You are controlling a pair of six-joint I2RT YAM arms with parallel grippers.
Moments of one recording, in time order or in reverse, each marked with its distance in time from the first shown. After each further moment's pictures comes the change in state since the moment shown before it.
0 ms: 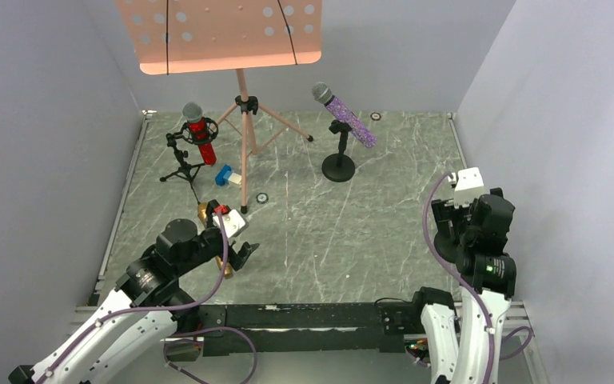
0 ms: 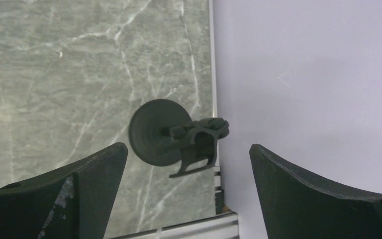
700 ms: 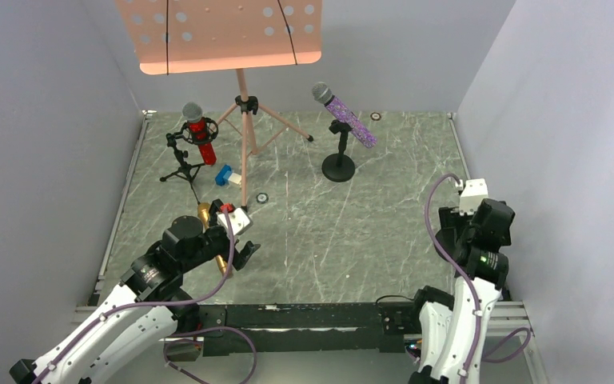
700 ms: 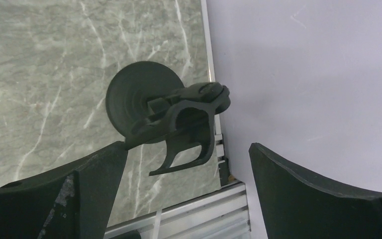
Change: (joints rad) left arm 0.000 0.057 0.000 -0.002 -0.003 0.003; right arm -0.143 0.015 -0.134 0.034 0.027 -0.027
